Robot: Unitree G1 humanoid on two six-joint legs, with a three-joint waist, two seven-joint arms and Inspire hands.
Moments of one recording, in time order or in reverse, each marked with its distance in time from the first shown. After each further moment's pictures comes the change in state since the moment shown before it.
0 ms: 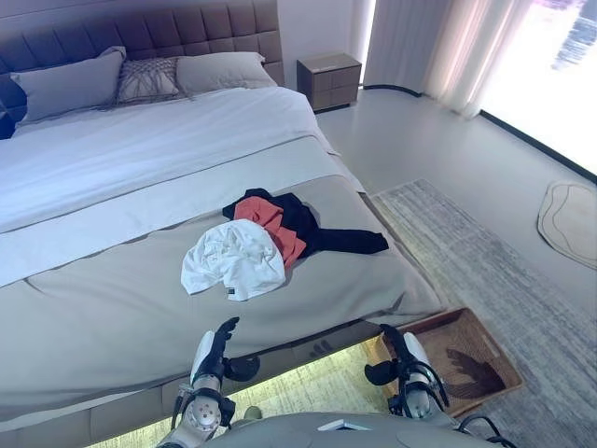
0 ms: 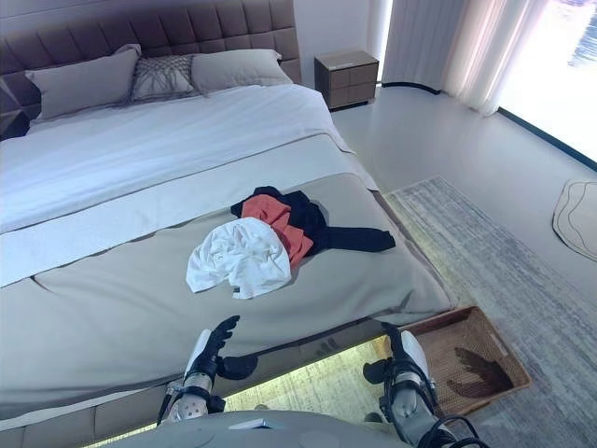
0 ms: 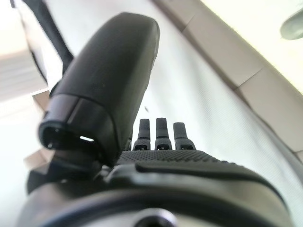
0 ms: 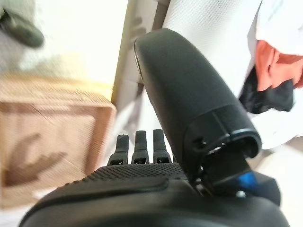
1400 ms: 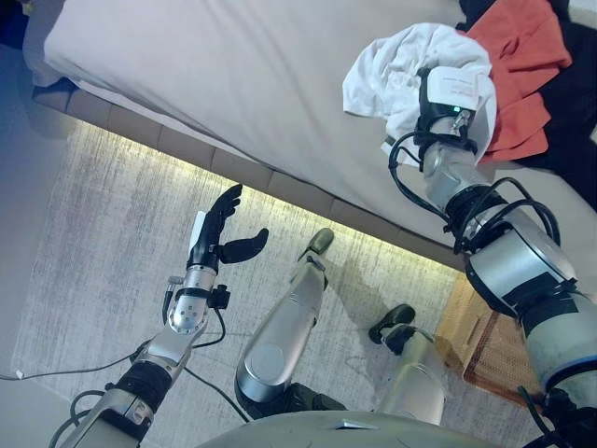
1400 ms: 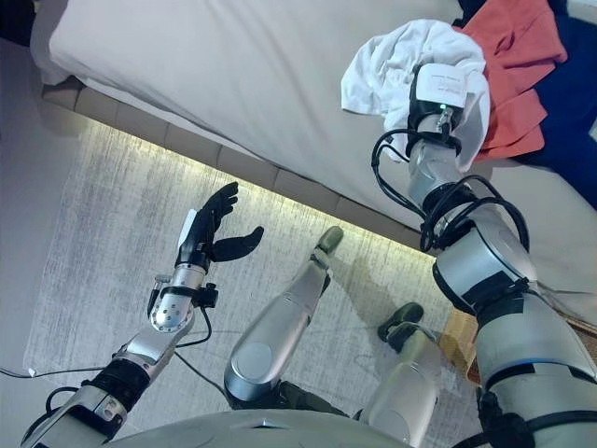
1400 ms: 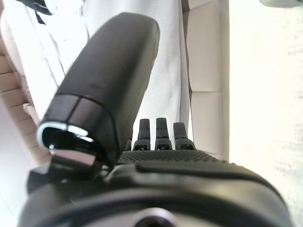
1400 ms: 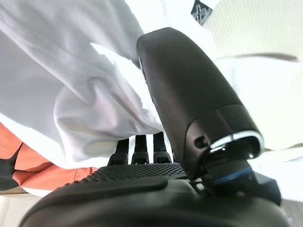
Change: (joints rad) left arm -0.178 0.229 -0.031 -0.607 -0.295 -0.091 -0.048; right arm -1.211 -0.236 0.329 0.153 -0.250 0.468 0.045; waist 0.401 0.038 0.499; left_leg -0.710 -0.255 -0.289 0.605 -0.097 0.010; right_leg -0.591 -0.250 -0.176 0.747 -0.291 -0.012
